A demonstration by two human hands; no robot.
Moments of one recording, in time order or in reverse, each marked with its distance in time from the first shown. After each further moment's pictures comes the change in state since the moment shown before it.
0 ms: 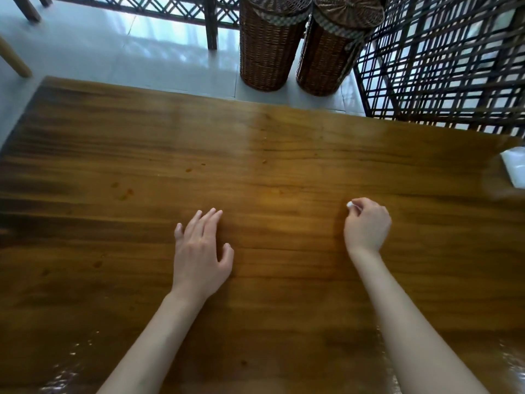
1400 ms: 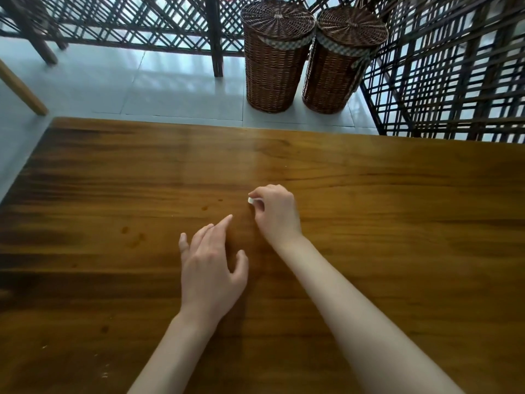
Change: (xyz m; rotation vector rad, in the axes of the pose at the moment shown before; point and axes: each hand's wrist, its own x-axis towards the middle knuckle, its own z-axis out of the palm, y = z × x) left_hand 0.058 -0.008 -0.018 -0.077 0.146 -0.028; right_hand -0.013 -0.176 0.083 0.213 -0.286 -0.527
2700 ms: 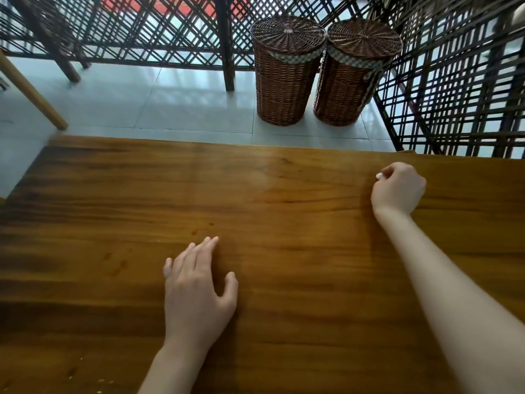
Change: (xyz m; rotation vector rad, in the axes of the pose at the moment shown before) left_hand 0.015 0.007 0.012 0.113 -0.014 -0.114; right_hand 0.081 0.166 -0.084 -0.163 0.452 0.521
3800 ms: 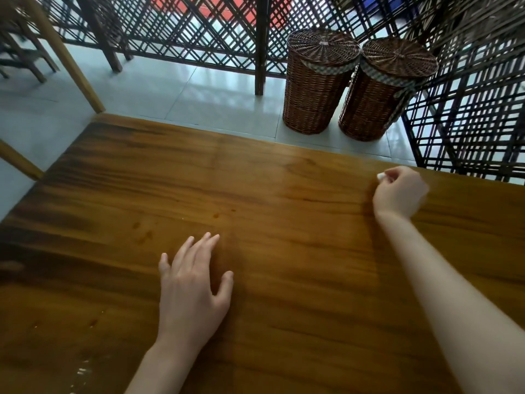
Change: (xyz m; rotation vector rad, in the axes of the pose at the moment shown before) left_hand -0.025 -0.014 -0.012 0.005 0.039 -0.066; right_hand -0.012 -0.030 0.005 0.152 -0.053 0.003
